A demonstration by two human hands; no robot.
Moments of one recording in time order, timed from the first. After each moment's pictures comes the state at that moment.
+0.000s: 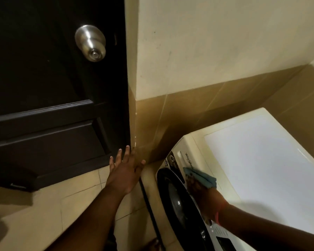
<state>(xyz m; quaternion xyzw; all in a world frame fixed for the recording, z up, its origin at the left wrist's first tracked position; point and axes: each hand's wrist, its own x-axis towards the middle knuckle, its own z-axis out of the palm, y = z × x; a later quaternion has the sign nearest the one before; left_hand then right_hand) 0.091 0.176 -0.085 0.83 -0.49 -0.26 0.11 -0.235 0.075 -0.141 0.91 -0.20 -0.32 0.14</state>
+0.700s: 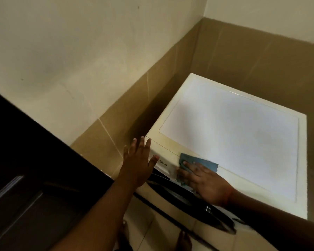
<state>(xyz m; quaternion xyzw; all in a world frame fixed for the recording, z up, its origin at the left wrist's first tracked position) 0.023 0.025 -0.056 0.60 -0.78 -0.17 0.01 -0.264 0.090 -0.095 0.92 -0.39 -0.04 -0.03</state>
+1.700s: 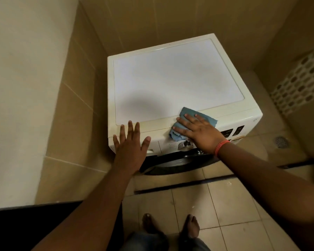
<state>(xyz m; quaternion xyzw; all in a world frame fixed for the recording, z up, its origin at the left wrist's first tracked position) -0.014 0.006 -0.061 0.39 -0.91 -0.09 -0.06 -0.255 0.164 -0.106 0.69 -0.73 0.00 0.01</state>
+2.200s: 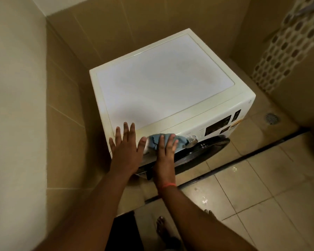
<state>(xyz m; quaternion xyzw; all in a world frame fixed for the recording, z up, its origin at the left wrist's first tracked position) -0.009 -0.037 -0.055 0.32 -0.94 -0.10 -0.05 -0.039 0.075 -0.132 0.18 -0.88 0.42 -0.13</state>
